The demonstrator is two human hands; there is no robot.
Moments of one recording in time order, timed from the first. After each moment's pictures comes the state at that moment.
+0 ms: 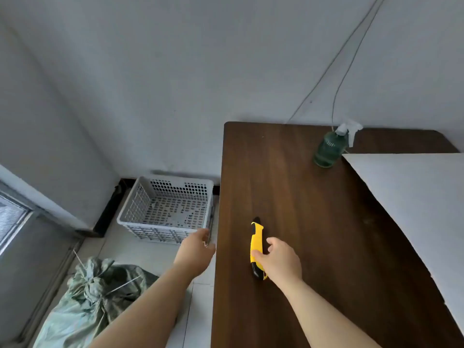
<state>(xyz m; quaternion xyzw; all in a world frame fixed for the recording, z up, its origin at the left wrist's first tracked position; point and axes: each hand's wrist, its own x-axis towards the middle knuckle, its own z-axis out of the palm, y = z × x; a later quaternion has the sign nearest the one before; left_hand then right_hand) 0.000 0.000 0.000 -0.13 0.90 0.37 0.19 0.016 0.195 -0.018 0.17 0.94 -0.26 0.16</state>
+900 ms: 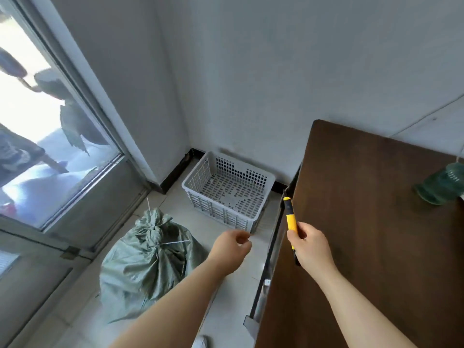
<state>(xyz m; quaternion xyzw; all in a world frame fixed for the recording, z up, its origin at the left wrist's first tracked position) 0.043 -0.072 -0.012 -0.23 0.84 0.47 0.16 -0.017 0.106 0.008 0.01 0.89 -0.43 0.18</state>
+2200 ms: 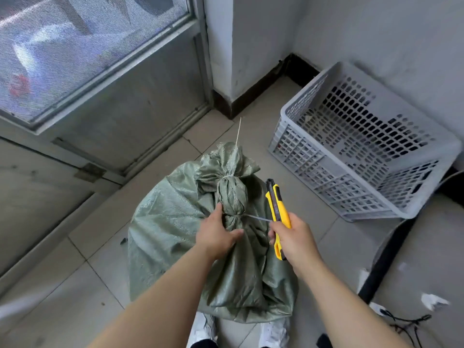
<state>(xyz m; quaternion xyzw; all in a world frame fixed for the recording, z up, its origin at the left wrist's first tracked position) 0.091 -0.407 -0.448 -0.46 0.73 0.47 0.19 -0.005 -0.269 -0.402 0.06 0.79 -0.46 0.40</state>
